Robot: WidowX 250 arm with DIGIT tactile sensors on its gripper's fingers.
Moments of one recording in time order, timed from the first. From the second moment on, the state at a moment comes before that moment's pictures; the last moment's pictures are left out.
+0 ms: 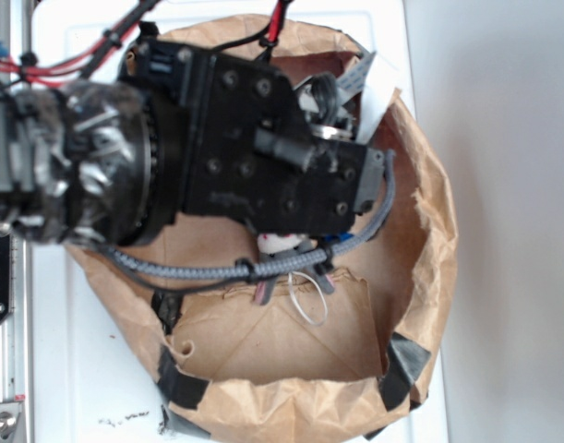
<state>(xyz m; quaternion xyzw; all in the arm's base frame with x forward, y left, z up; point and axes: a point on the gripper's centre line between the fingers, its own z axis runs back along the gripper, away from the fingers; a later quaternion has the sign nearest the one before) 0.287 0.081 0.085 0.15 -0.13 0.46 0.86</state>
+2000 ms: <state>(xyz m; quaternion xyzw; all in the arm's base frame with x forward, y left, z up) 0.241 0.105 0.041 0.07 -0.17 0.49 0.85</state>
